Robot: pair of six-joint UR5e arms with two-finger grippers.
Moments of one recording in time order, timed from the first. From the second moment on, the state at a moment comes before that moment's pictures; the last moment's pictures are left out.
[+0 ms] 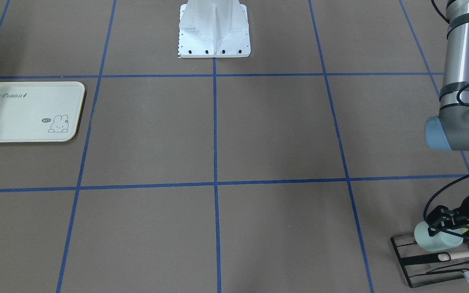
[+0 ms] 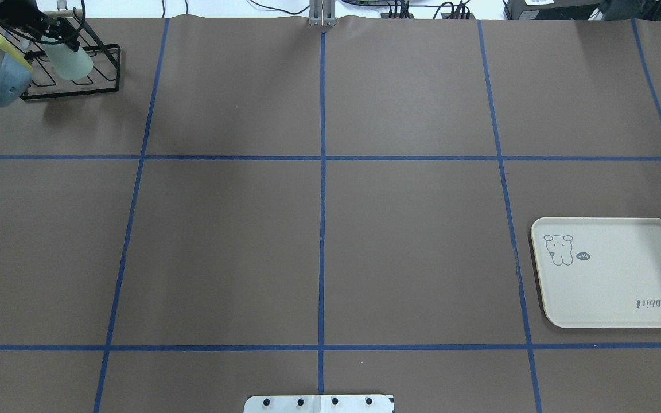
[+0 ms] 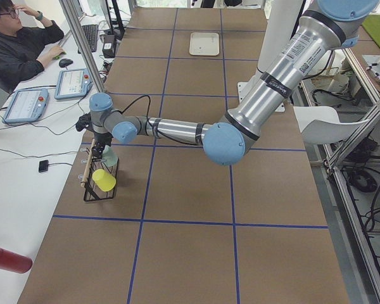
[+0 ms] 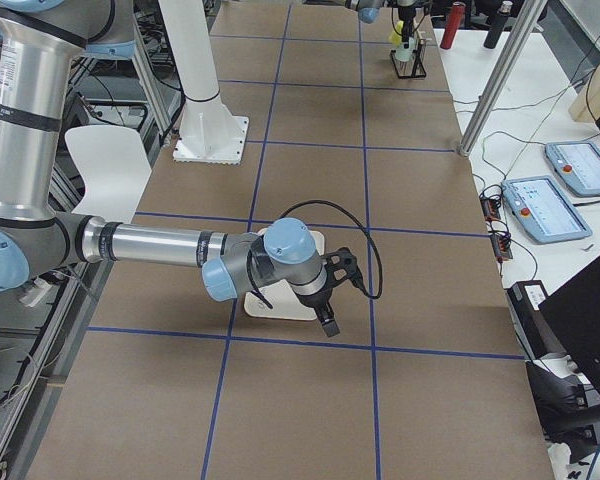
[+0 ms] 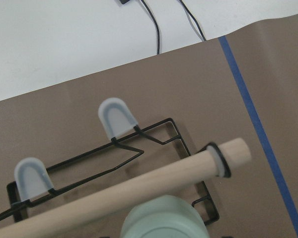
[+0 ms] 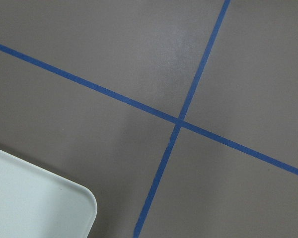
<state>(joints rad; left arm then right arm) -1.22 -2.22 -1.00 -2.12 -2.14 -0.38 1.54 -1.82 1.76 -1.11 2.30 -0.09</state>
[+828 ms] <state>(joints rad) -1.23 -2.21 -1.02 -2.12 -2.15 -0.38 1.54 -1.82 1.76 -1.11 2.30 -0.08</state>
